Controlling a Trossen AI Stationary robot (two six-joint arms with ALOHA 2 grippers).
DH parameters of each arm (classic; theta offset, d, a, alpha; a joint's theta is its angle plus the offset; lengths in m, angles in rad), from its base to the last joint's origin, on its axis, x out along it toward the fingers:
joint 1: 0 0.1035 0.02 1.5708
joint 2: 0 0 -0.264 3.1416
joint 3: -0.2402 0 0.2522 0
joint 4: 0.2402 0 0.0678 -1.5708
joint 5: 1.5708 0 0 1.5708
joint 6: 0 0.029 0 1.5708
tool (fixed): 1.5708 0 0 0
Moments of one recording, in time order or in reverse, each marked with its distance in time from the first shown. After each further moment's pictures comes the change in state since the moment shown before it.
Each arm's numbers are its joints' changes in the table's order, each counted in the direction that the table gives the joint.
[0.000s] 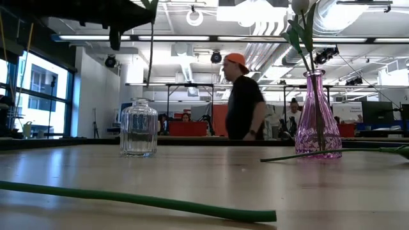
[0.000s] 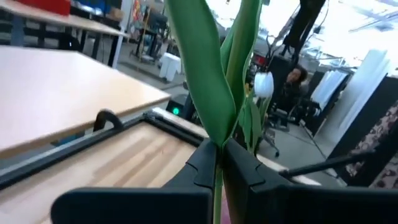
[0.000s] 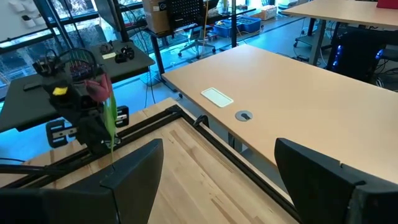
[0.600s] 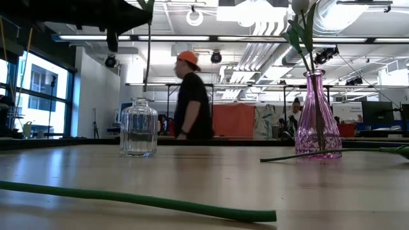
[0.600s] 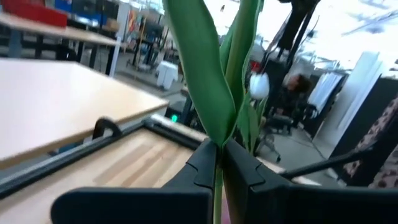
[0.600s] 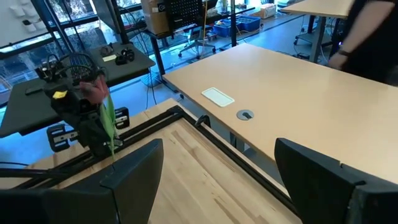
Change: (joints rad) left arm -0.009 0.023 0.053 -0.074 -0.006 0.043; right arm 0.000 0.000 0.000 0.000 0.001 0.024
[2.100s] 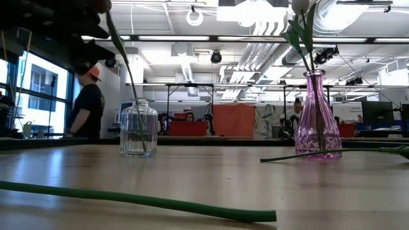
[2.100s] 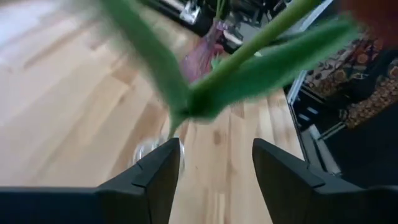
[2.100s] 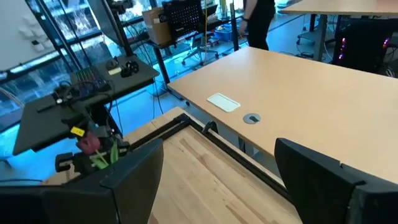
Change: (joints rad) left arm 0.000 0.269 -0.001 0.724 0.346 -0.180; right arm 0.000 0.000 0.000 -0.033 0.000 0.055
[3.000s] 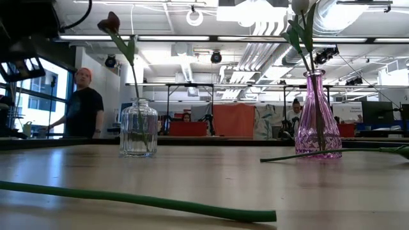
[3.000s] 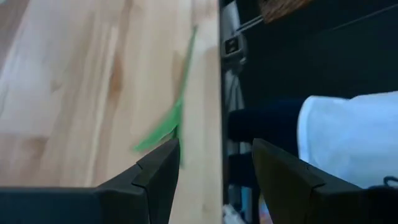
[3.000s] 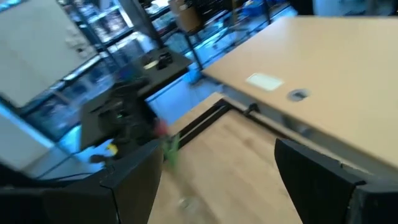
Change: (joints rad) left arm -0.290 0.082 0.000 0.293 0.325 -0.319; right arm 0.000 -0.048 0.000 -0.037 -0.157 0.174
